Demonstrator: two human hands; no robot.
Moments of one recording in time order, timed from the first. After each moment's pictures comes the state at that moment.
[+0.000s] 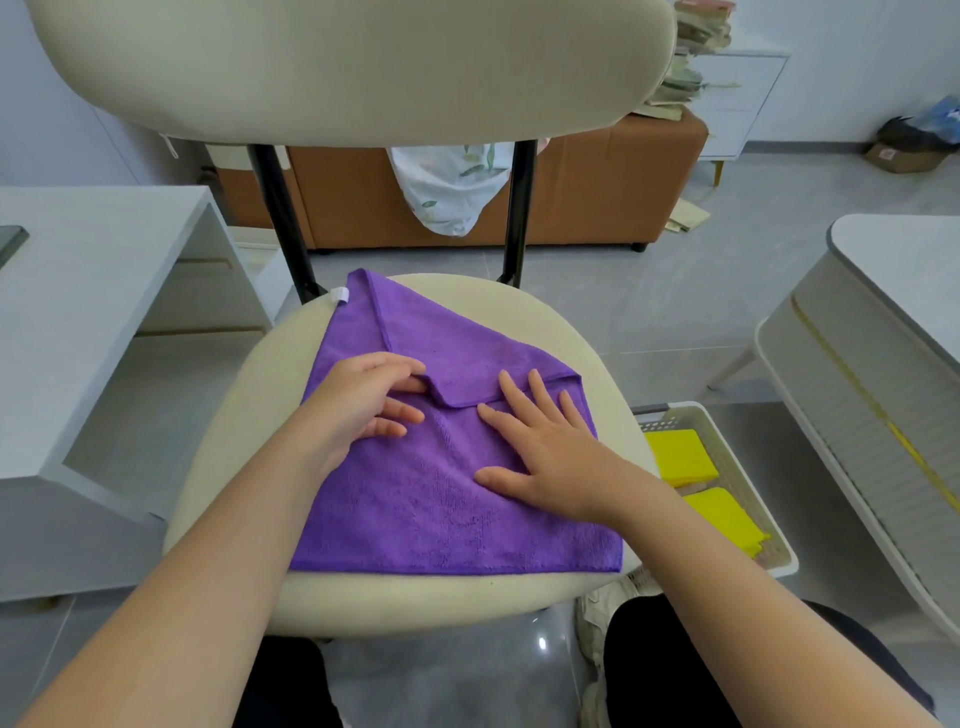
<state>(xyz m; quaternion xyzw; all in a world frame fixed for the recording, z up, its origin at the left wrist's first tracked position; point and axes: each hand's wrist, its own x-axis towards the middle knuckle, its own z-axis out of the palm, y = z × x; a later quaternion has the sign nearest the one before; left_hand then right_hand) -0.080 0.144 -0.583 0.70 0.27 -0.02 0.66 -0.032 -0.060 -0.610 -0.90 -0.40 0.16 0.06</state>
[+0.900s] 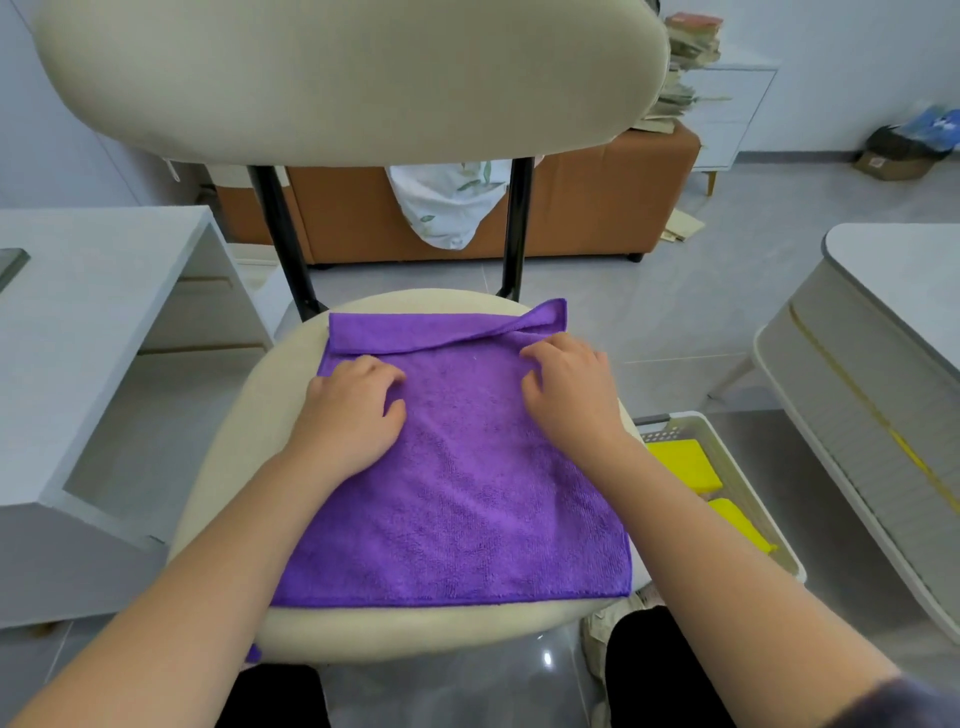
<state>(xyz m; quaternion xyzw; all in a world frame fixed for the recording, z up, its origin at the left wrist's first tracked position) -0.071 0.166 -0.605 0.98 0.12 0.04 0.13 0.020 -0.033 -0.604 -0.96 -0.23 -0.08 0.17</state>
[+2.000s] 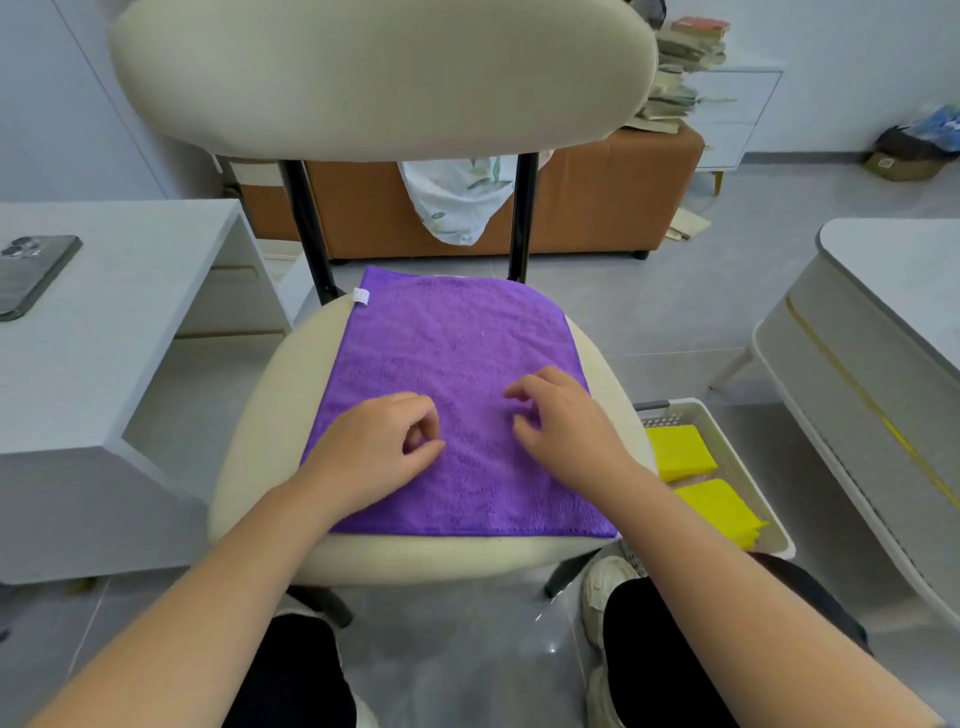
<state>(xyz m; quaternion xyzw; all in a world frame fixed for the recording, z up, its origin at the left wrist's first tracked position) -0.140 0.138 -0.598 0.97 -0.03 0.07 0.22 -0.049 -0.058 -0.602 -0.93 -0.30 0.04 0.24</state>
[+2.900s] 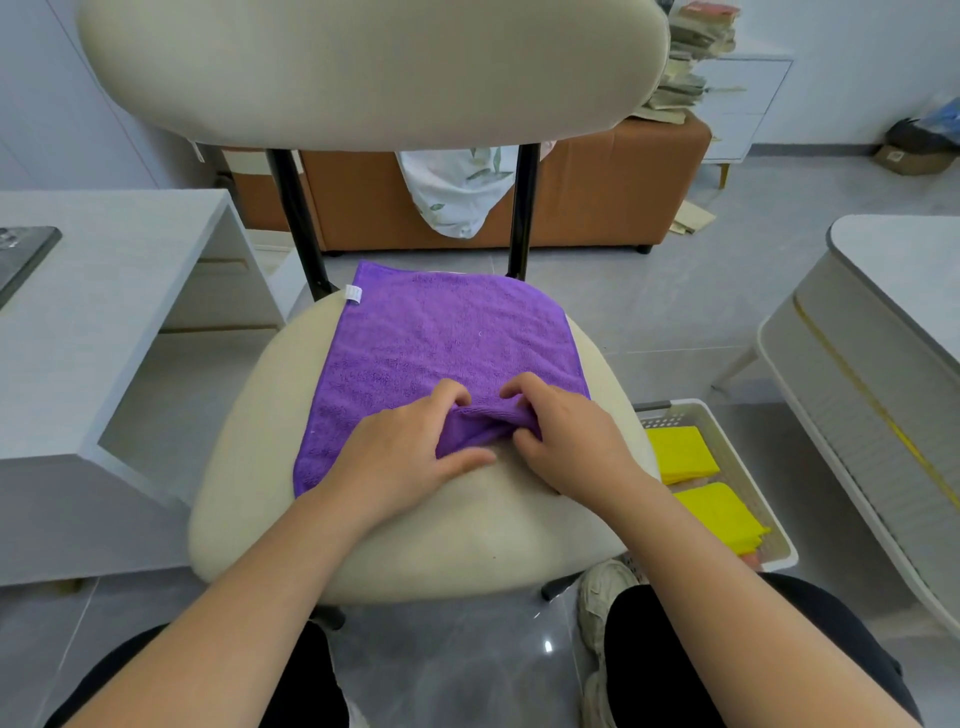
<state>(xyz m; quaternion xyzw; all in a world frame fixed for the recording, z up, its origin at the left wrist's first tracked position) -0.123 0.108 -0.594 0.98 0.02 0.01 0.21 -0.048 -0.062 -0.595 -0.93 -0.31 0.05 0.21</state>
